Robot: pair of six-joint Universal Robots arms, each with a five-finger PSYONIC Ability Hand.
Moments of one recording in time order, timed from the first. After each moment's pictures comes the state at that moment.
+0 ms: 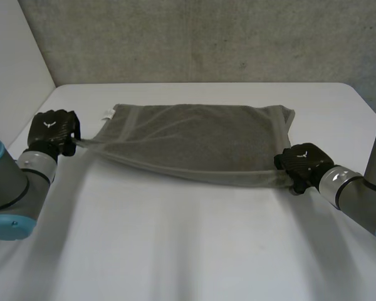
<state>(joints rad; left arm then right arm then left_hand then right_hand) 4.59 -2.04 -1.71 3.73 -1.45 3.32 1.75 -1.06 1.56 -0.01 1.25 2.54 1.19 1.22 1.22 1.22 1.02 0.86 0.90 0.88 0.88 0.69</state>
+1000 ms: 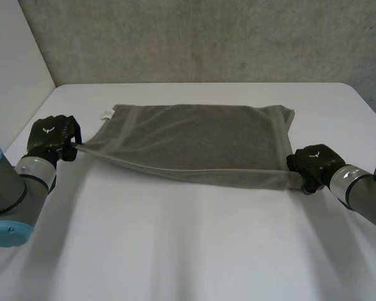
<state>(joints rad) 4.60 -2.03 -1.76 3.73 -1.44 3.25 1.68 -1.01 1.53 0.00 1.24 2.53 1.19 1.22 1.22 1.22 1.02 0.91 0.96 0.93 0.93 0.74</state>
